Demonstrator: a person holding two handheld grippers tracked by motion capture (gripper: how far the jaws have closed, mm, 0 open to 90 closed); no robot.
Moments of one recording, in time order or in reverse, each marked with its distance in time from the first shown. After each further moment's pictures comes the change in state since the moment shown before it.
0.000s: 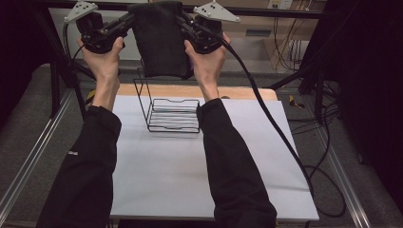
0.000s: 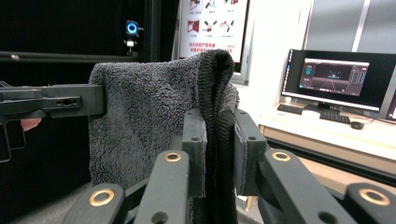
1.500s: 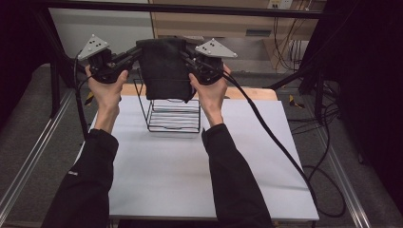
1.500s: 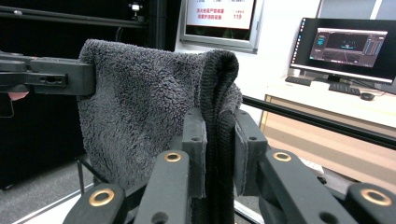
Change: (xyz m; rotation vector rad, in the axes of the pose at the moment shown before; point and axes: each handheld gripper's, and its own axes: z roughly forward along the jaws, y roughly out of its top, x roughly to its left) left arm -0.004 -0.062 -0.023 0.084 -0.080 0.067; right arm 0.007 -0.069 -0.023 0.093 0.028 -0.021
